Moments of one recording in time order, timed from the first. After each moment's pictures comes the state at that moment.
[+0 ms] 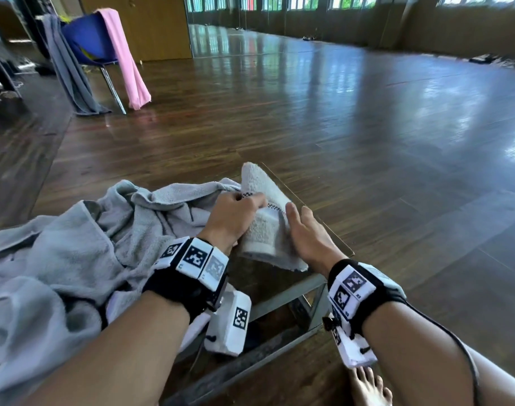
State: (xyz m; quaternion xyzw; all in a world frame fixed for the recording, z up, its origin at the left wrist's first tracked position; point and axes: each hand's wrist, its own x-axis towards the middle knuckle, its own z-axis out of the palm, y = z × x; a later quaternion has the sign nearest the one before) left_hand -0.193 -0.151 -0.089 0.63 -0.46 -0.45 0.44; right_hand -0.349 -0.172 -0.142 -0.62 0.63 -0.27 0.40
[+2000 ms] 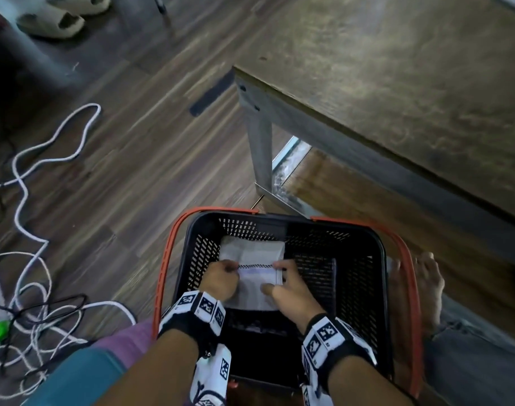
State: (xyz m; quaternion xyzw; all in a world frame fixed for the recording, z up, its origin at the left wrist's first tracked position) left_hand 0.177 0.424 -0.440 0.87 0.12 -0.38 0.28; right_hand 0.094 0.280 -0.436 -0.67 0.35 0.28 0.60
